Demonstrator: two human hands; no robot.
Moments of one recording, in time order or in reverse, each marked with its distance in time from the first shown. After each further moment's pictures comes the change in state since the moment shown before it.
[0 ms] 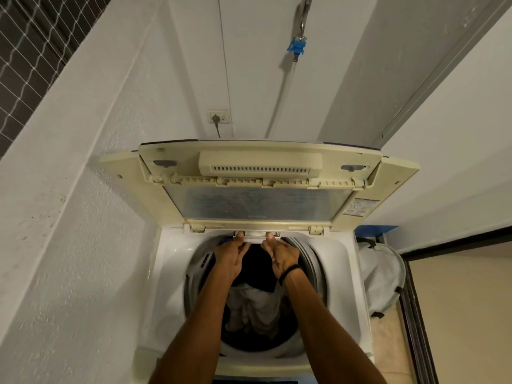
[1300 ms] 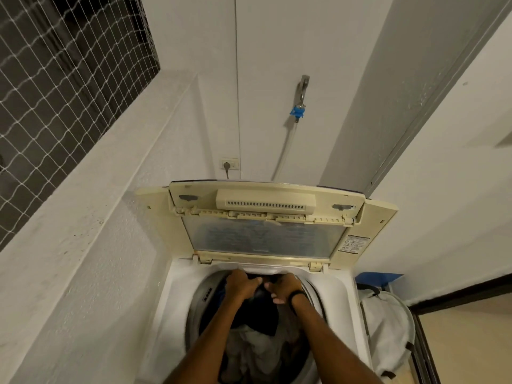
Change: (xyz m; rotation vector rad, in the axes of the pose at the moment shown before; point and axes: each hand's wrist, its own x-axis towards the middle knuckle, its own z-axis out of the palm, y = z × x) left_hand -0.063 0.017 0.013 1.325 0.006 0.409; right_hand -0.037 -0.047 -0.006 -1.263 -0.176 -0.161
